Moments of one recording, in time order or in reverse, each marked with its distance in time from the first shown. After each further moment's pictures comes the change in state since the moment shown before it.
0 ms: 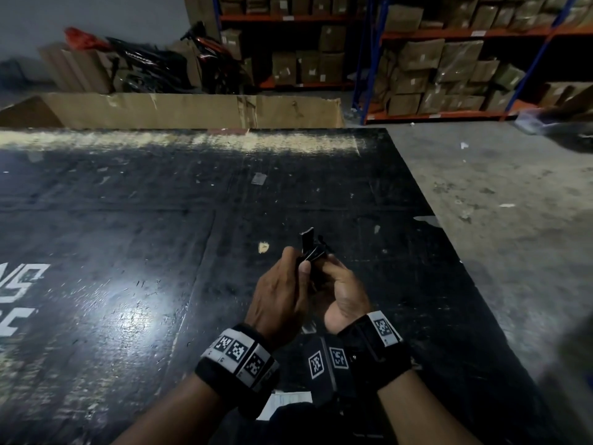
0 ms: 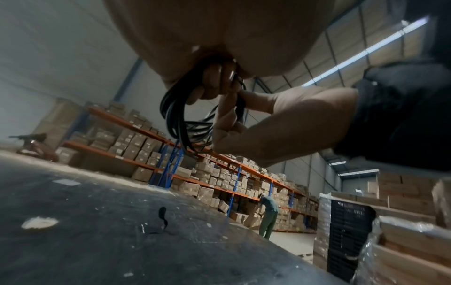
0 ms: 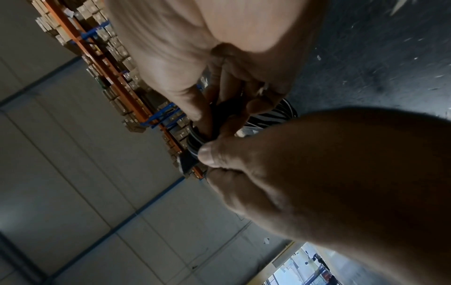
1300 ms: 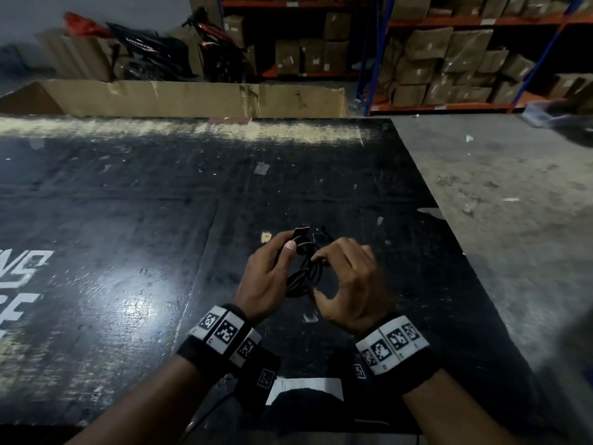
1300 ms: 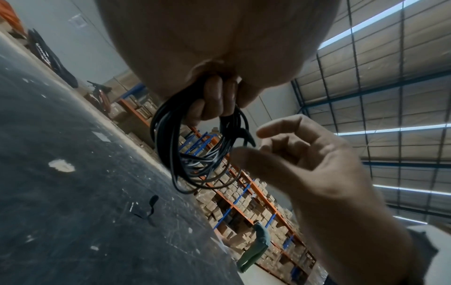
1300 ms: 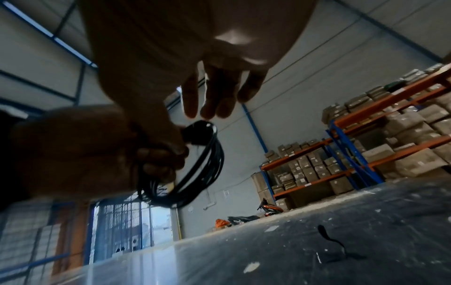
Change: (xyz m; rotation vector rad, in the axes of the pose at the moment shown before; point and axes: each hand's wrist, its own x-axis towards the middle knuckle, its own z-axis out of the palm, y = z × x) left_hand 0.010 -0.015 -0.020 -0.380 -0.050 -0.254; right_hand -0.017 -0.016 -0.031 -1.615 -0.136 -1.376
